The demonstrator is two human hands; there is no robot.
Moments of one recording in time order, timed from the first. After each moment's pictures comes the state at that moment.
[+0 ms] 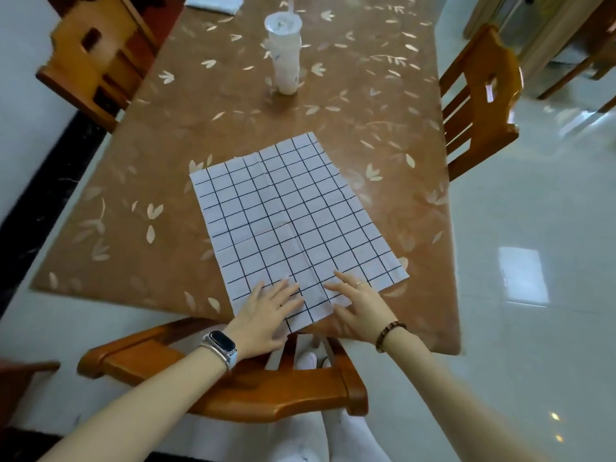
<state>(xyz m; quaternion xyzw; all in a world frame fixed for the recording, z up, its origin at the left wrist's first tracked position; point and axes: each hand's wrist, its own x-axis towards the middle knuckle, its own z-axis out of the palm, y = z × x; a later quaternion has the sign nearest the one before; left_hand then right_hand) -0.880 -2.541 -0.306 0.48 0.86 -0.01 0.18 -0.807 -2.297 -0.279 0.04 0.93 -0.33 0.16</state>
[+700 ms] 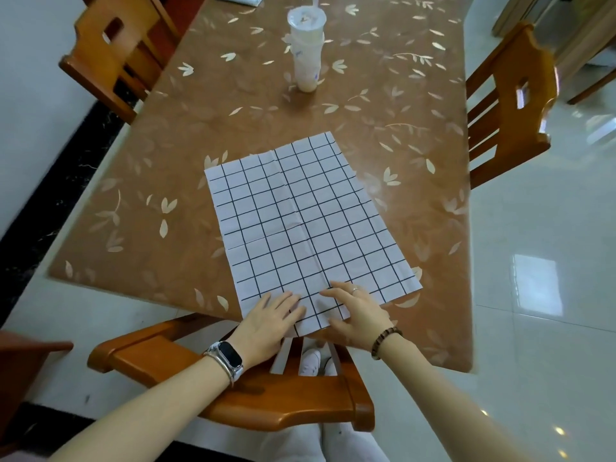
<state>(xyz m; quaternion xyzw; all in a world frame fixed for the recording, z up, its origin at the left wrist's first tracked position) -0.869 -2.543 -0.307 0.46 0.88 0.02 0.12 -0.822 -2.312 -0.289 0.01 0.93 -0.32 0.18</state>
